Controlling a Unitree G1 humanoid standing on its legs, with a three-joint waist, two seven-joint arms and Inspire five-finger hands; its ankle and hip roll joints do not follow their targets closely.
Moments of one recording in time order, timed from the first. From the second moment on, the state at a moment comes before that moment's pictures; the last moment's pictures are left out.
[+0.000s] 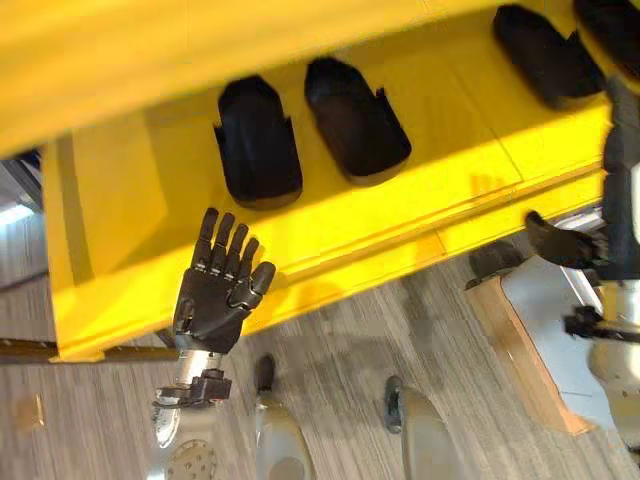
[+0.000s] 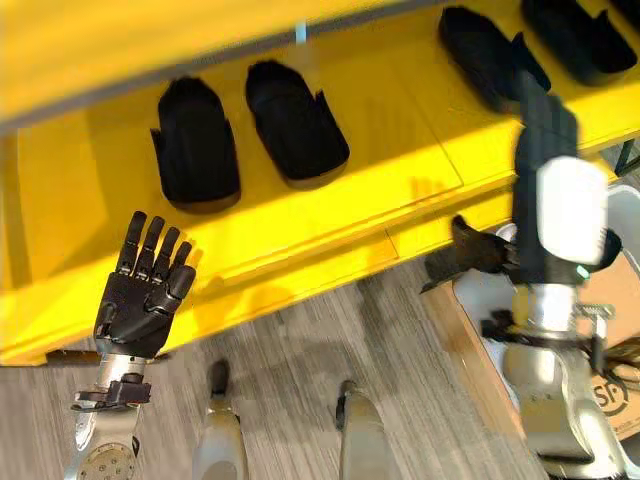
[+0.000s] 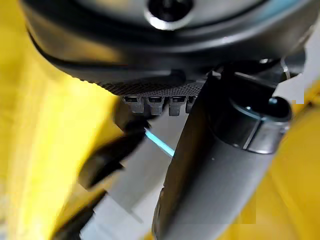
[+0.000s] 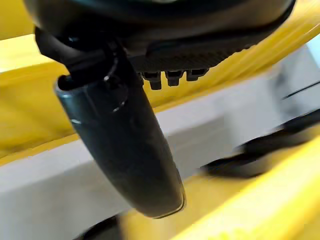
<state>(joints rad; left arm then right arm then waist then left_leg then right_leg) 0.22 0.30 -0.01 -0.20 -1.02 -0.30 -0.29 0.17 -0.75 -0.24 -0.39 -0.42 0.03 -0.51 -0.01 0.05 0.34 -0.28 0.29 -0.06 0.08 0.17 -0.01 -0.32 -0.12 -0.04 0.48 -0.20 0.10</state>
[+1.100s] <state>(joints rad) 0.28 0.41 -0.12 -0.19 -1.02 -0.22 -0.30 0.16 -0.60 -0.03 -0.12 -0.33 0.17 -0.49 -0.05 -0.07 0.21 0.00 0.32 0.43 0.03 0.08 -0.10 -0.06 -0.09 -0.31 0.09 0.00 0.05</state>
